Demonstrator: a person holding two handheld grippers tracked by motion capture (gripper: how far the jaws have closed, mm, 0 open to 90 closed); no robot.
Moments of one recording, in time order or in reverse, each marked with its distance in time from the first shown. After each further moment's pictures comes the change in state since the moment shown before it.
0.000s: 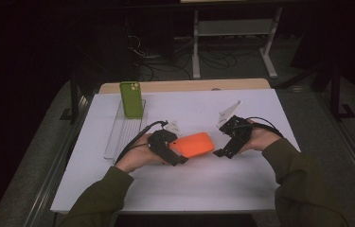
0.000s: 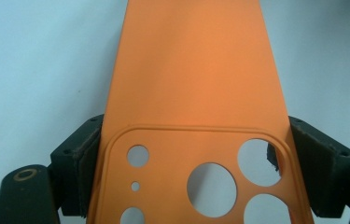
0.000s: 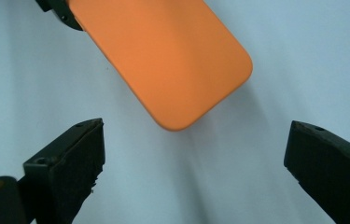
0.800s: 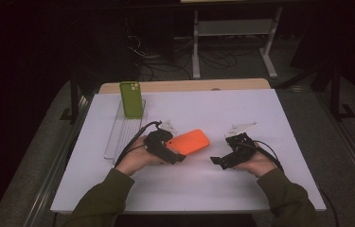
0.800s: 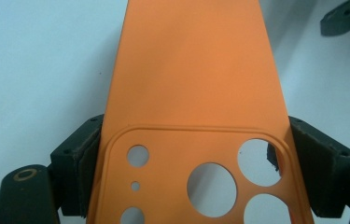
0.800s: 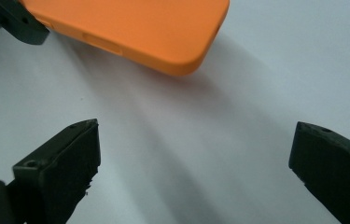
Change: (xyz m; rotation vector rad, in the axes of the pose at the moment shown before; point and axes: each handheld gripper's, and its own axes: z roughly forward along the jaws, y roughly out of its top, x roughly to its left) left arm 0.009 -0.012 -0.003 -0.011 0.040 -0.062; right arm 0.035 -0.046 0.027 -0.195 -0.129 0.382
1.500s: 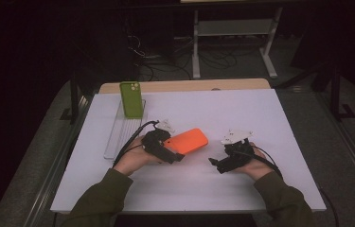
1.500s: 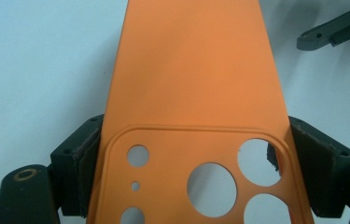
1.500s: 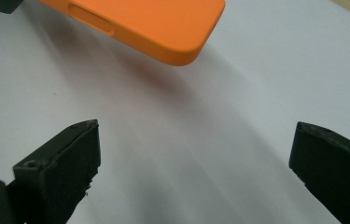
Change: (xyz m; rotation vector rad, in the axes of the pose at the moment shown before) left arm 0.001 -0.002 -0.005 -0.011 -0.013 -0.013; right arm 0.014 -0.006 0.006 -0.071 -0.144 -0.167
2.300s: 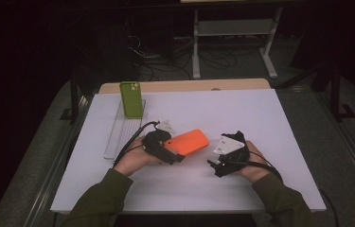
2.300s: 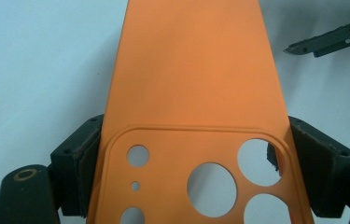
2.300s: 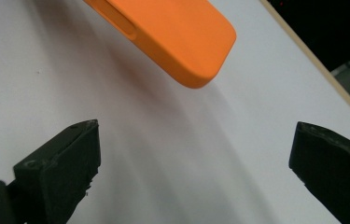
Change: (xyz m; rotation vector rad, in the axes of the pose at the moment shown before) left arm -0.001 0.000 0.000 0.001 0.000 0.023; right arm 0.021 0.005 0.000 -0.019 -0.136 -0.272
